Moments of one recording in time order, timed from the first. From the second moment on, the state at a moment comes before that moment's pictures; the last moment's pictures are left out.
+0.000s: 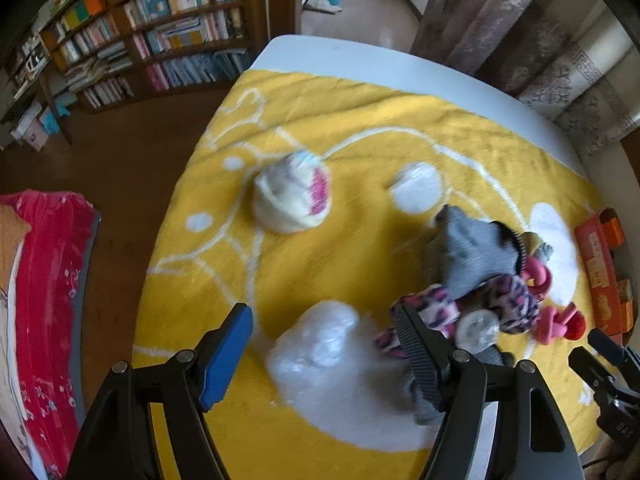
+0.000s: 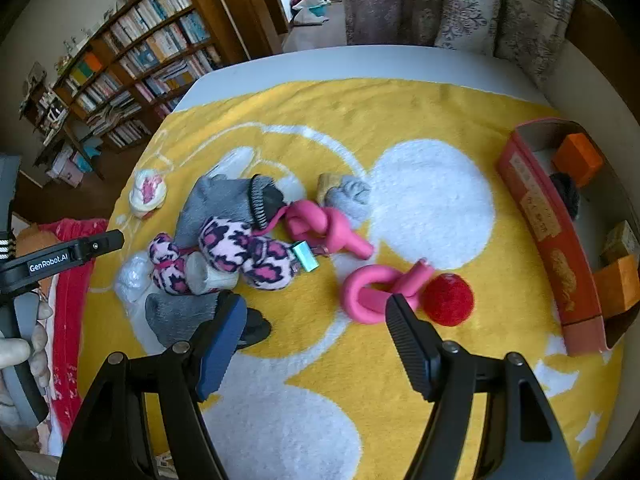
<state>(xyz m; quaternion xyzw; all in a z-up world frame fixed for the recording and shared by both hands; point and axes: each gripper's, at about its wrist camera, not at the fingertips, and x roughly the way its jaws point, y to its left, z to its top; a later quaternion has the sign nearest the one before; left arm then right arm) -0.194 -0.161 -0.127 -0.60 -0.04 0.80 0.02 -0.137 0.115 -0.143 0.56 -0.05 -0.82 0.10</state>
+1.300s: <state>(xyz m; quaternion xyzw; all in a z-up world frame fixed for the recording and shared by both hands) -0.183 -0.168 -0.171 -0.62 -0.03 0.78 0.07 -0.135 0.033 -0.172 0.58 0.01 -0.78 0.24</state>
